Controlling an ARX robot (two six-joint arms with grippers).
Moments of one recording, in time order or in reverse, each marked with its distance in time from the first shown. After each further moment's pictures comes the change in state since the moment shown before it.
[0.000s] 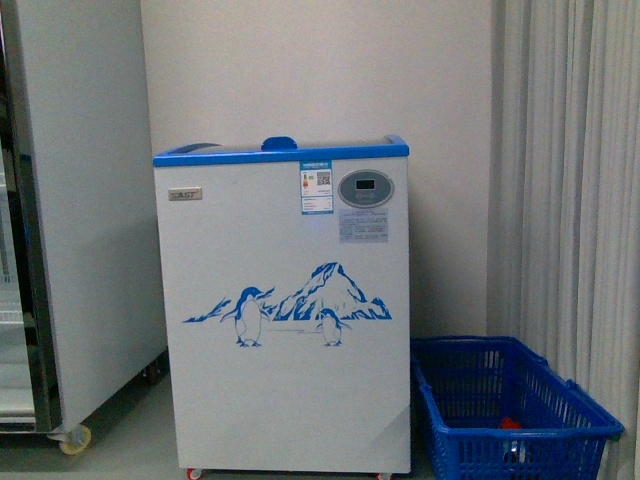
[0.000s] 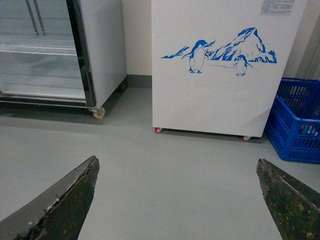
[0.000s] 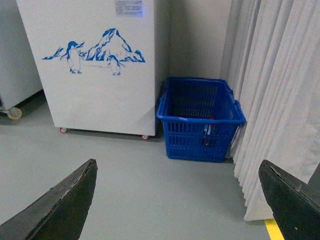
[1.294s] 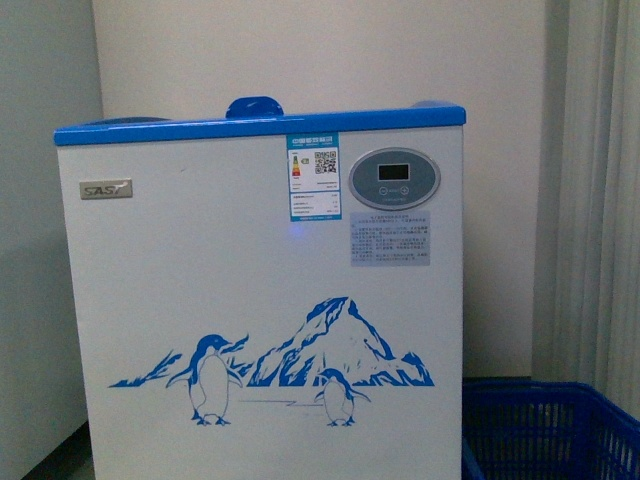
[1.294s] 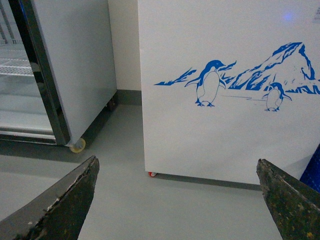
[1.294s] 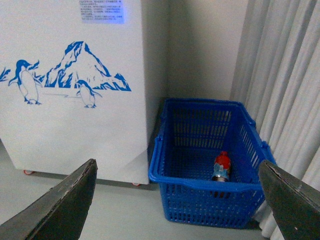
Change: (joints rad) left arm 0.000 0.000 0.000 0.000 0.000 0.000; right arm 0.000 0.000 0.000 0.000 0.000 0.000
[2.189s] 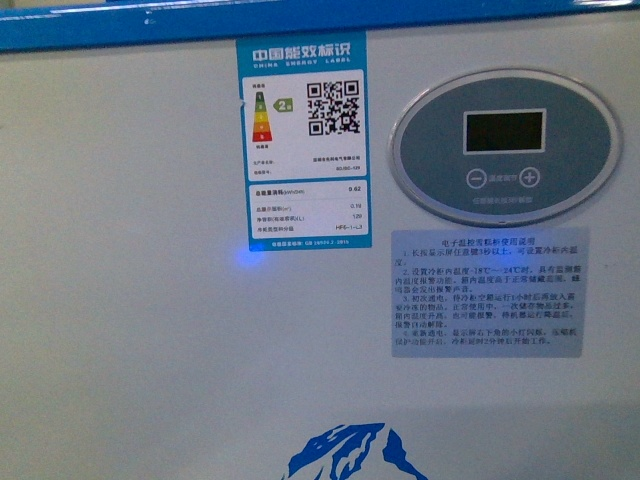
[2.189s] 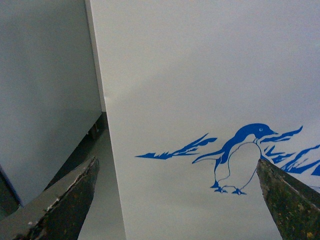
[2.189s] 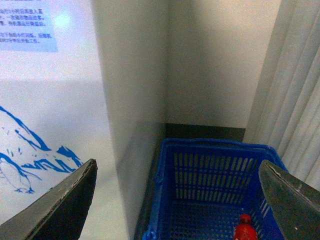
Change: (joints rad) left arm 0.000 0.000 0.000 0.000 0.000 0.000; right arm 0.000 0.000 0.000 0.000 0.000 0.000
